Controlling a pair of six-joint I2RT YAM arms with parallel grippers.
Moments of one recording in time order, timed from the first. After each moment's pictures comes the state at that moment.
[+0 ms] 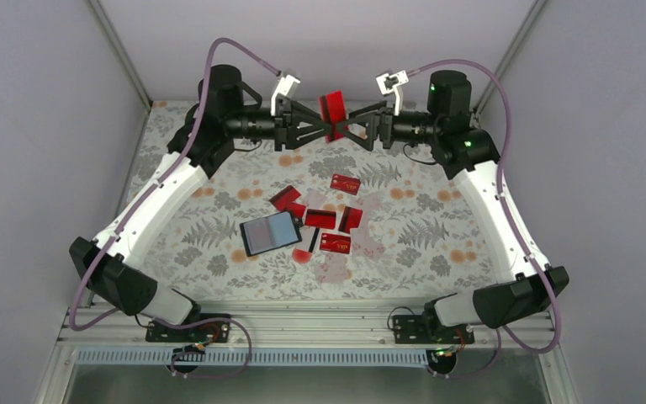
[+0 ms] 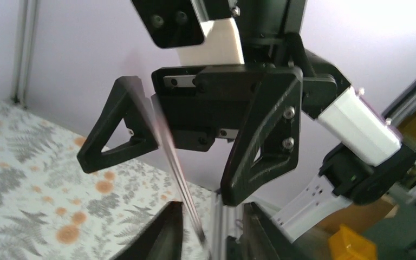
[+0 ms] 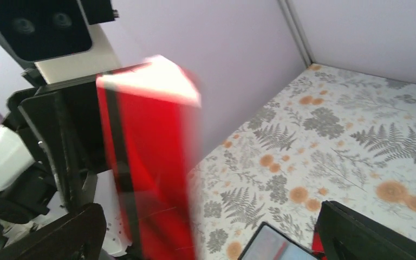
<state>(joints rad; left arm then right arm) -0.51 1.47 1.59 -0.22 1.02 -0.39 0.32 1.40 1.62 -0.56 -0.98 0.29</state>
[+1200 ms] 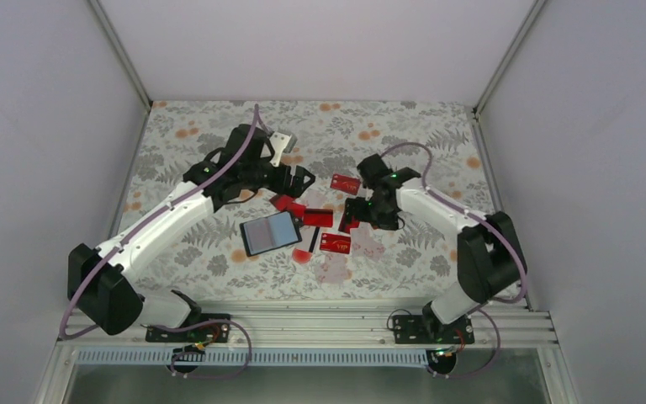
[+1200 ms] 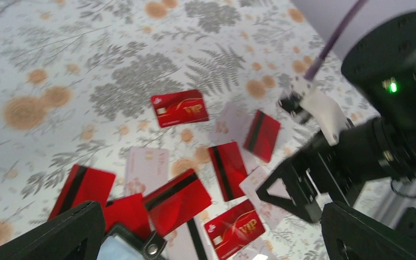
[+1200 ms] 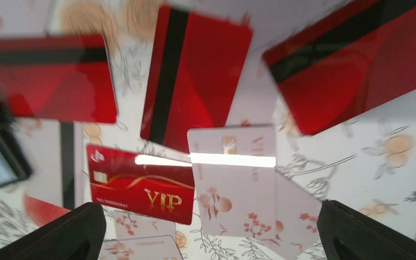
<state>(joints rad) -0.59 1.35 1.21 -0.52 0.31 -0.26 0.49 1.56 1.09 -0.86 -0.12 0.58</state>
